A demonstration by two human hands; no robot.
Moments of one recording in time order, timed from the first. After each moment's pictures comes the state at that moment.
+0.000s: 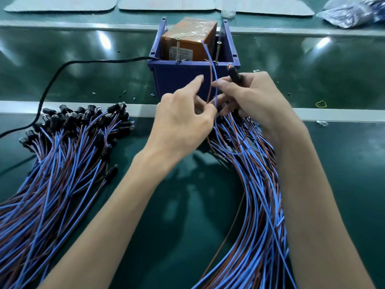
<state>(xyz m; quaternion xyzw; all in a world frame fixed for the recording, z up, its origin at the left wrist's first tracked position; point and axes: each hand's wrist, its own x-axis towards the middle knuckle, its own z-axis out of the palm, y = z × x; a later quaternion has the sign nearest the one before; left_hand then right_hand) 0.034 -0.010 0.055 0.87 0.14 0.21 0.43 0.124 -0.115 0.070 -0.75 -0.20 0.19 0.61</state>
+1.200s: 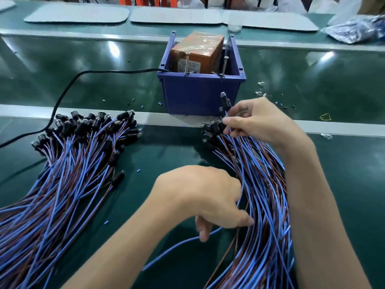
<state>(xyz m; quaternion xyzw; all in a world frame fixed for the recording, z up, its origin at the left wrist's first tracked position) 0.009 -0.049 0.060 0.91 -0.07 -0.38 0.14 0.144 -0.125 0.047 -0.84 -0.24 0.20 0.45</state>
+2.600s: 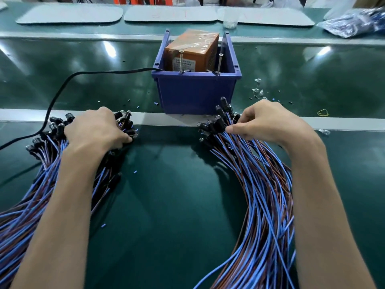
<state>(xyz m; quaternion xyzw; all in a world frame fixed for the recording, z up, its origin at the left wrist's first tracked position) 0.005 0.107 0.043 0.88 0.46 -0.01 0.09 0.144 -0.141 0.058 -0.93 -0.23 0.16 0.24</state>
